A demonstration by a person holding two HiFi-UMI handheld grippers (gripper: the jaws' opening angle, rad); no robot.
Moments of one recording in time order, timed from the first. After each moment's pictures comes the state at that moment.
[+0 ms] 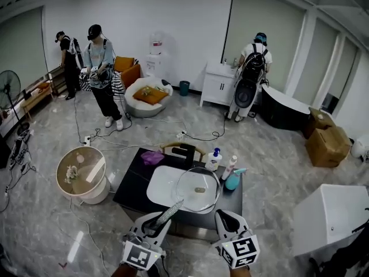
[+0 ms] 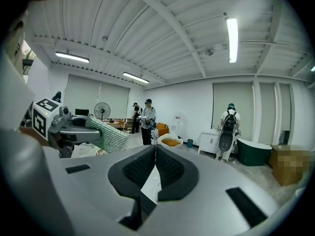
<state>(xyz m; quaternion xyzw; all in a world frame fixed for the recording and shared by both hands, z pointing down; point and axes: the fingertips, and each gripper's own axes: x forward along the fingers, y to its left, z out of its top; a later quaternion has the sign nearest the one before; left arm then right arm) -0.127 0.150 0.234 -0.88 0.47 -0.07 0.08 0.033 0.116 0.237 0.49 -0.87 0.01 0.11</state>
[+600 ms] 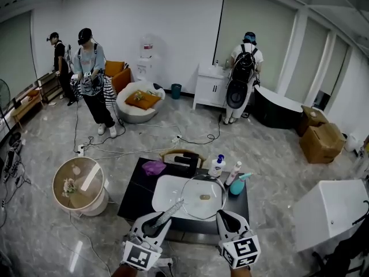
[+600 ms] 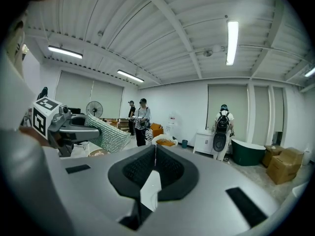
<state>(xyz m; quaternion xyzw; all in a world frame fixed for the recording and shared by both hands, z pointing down) -0.195 0.097 0.227 -0.89 0.43 -0.06 0.10 -0.029 0.077 0.232 0.52 -0.84 0.01 0.11</state>
